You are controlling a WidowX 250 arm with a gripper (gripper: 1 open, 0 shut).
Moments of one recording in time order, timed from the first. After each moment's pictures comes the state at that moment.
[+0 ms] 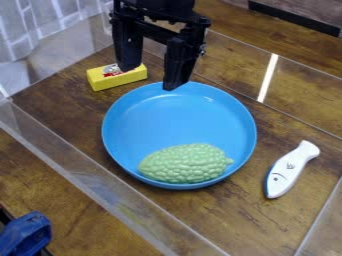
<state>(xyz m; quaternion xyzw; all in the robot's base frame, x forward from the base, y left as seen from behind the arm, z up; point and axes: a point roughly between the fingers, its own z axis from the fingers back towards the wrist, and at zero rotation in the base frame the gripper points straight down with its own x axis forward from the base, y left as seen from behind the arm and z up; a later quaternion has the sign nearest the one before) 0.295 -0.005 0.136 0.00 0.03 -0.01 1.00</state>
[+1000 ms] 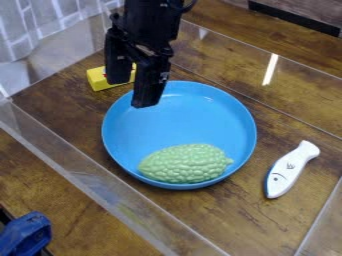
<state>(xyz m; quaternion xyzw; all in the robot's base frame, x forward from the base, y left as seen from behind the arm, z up) 0.295 0.024 0.102 0.01 0.08 -0.16 0.98</state>
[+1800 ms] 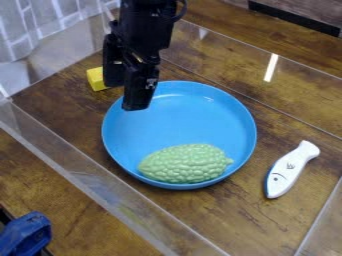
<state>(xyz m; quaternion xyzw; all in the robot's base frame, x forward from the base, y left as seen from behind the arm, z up) 0.300 0.039 0.090 0.02 0.08 -0.21 0.98</state>
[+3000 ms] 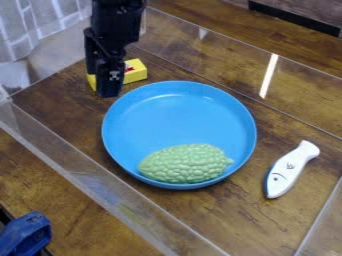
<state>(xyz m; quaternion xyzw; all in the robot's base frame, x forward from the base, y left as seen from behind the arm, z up) 0.313 0.093 0.075 0.04 0.03 -0.27 0.96</state>
